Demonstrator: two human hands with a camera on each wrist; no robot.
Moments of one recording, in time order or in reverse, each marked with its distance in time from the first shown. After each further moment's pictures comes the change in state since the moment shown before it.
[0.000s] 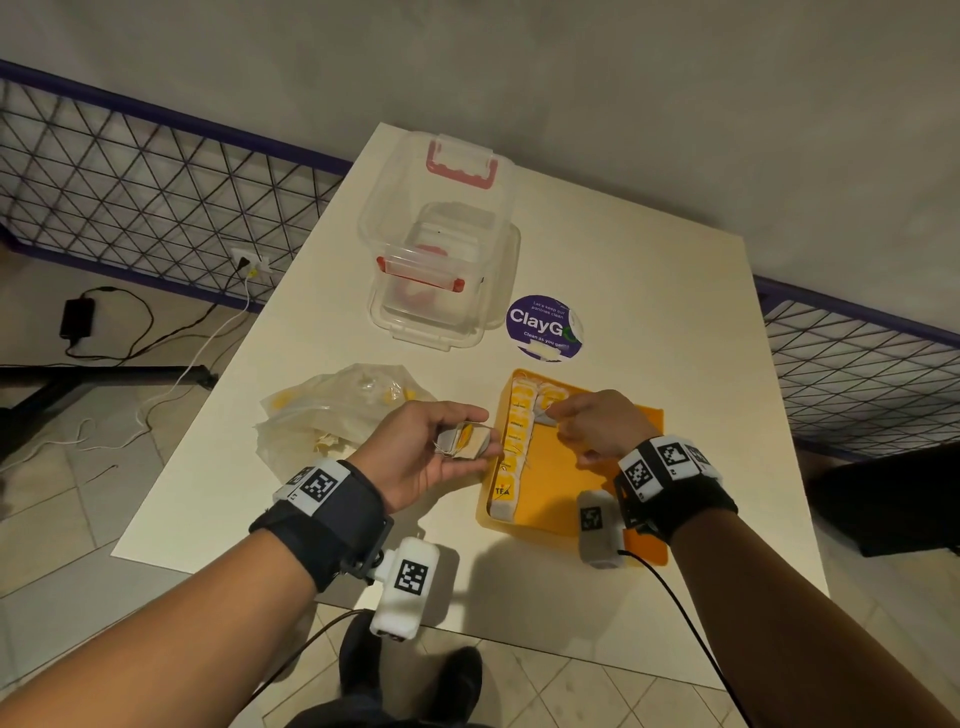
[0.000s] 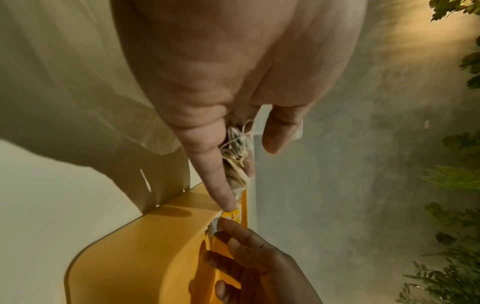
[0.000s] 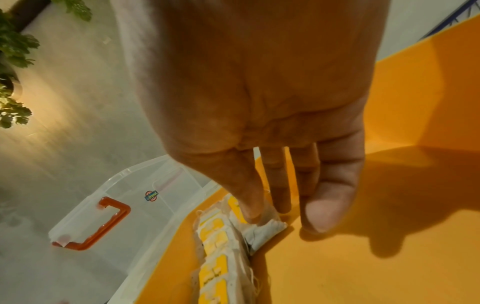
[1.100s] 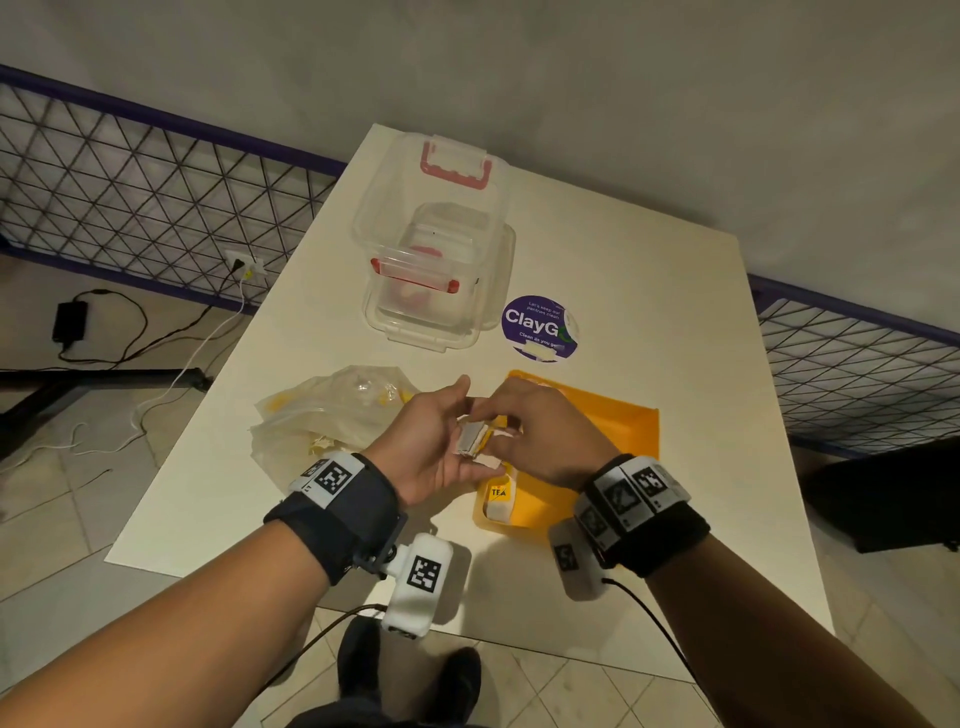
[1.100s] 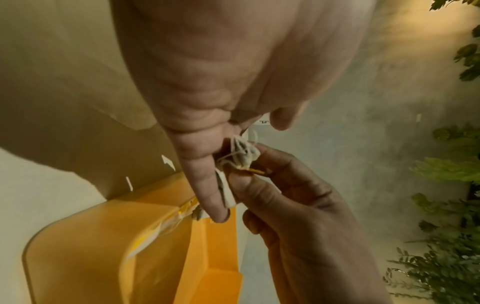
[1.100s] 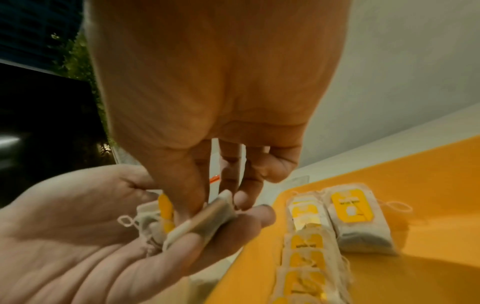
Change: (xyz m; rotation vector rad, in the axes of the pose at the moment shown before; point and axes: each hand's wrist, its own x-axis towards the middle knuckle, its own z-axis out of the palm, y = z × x) left_hand 0.010 0.000 0.015 -0.007 -0.093 -0.064; right_hand -0.045 -0.044 0.038 -0.398 0.034 -0.668
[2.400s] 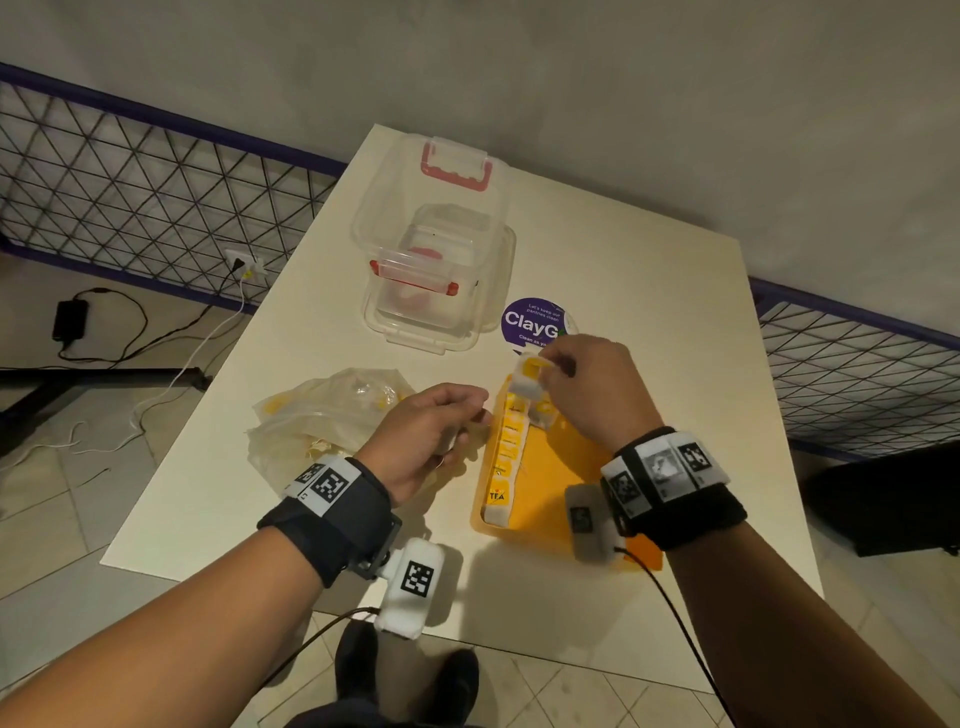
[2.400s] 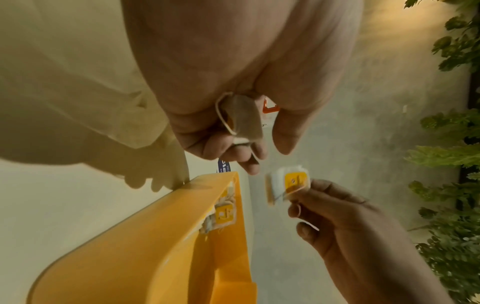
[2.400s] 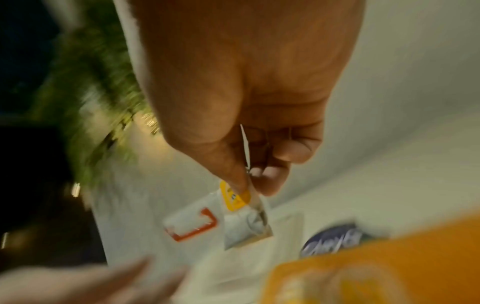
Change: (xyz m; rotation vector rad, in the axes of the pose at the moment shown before) left_hand 0.001 -0.002 -0.008 0.287 0.184 0.292; right_hand 0.006 0.010 -0.043 0.019 0.355 0.245
